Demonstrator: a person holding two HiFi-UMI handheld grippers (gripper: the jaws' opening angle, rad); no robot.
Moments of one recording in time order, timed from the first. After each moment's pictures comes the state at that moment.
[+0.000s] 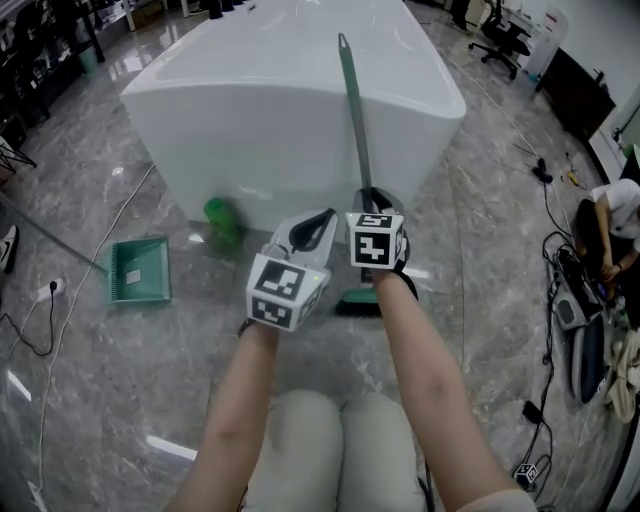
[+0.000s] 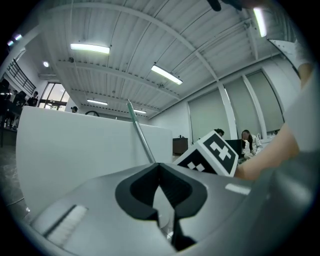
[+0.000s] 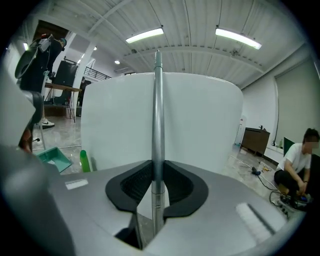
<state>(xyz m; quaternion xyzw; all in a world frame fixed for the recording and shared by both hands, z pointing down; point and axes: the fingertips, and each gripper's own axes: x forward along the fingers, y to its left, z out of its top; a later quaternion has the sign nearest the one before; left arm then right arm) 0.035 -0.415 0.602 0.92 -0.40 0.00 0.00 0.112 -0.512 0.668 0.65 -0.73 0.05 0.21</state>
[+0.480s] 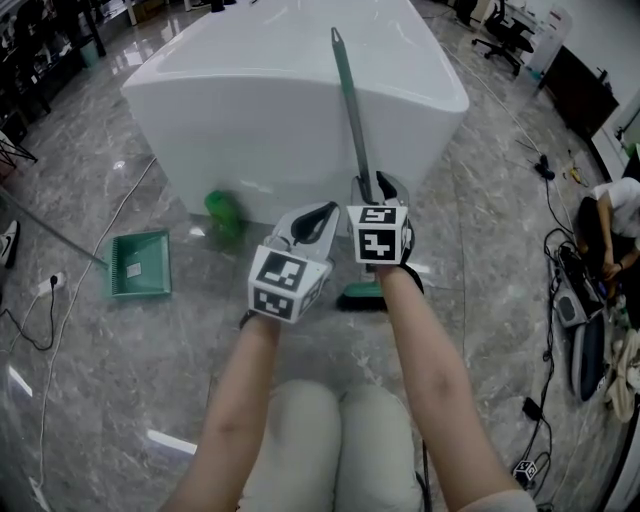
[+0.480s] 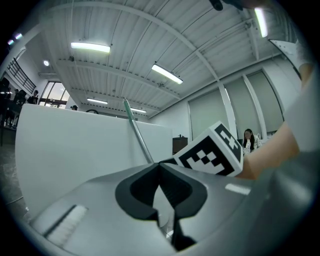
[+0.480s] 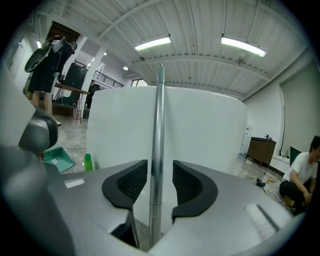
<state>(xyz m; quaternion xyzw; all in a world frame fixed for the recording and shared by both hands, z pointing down) 0.035 -0.417 0.606 0.92 -0.40 0.00 0.01 0.099 -0.510 0.642 0.62 -0.76 0.00 0.19</state>
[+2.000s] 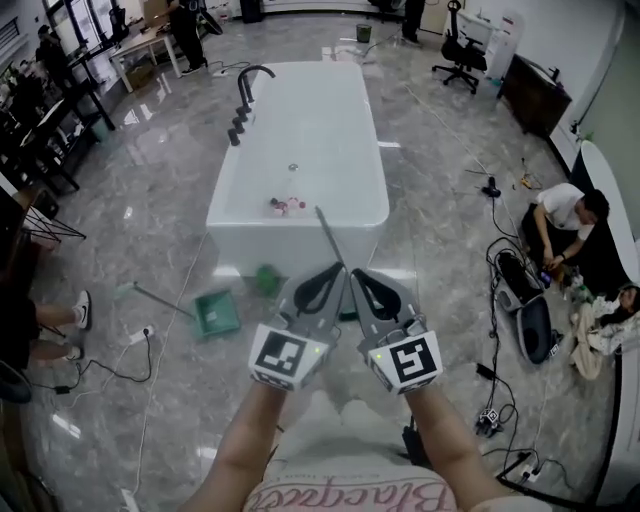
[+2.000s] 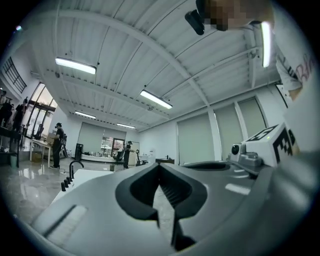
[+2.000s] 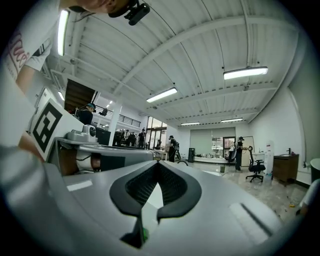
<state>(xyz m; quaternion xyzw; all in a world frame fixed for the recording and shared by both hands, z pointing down) -0.004 -0.257 0.110 0.94 -0.34 -0.05 0.00 0.010 -0.243 0.120 0.51 -0.86 -0.04 0.04</state>
